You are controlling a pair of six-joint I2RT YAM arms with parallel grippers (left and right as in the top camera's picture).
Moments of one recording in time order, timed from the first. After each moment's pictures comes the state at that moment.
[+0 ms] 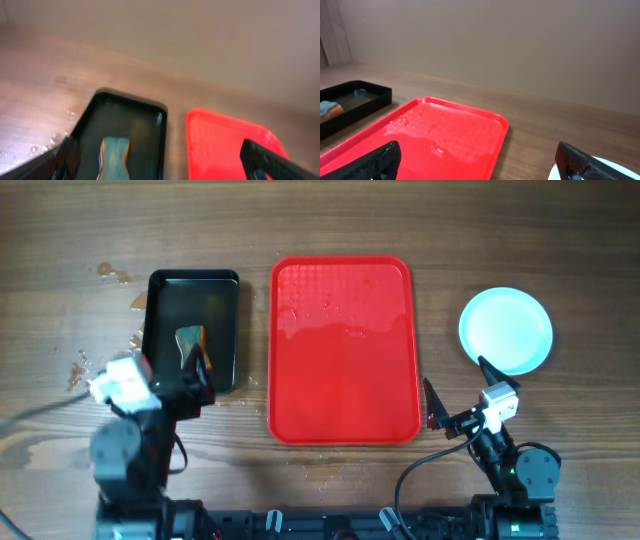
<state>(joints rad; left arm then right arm) 0.02 0.35 0.44 -0.30 0.00 -0.30 -0.02 0.02 0.01 0.03 -0.39 -0.05</state>
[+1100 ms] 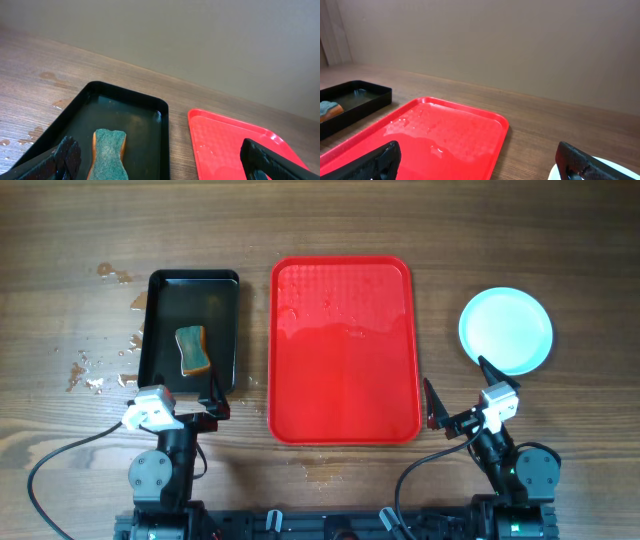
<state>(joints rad) -0.03 0.01 0.01 -0.07 -0.03 -0.33 -0.02 0.02 0.01 0.03 -0.39 -0.05</state>
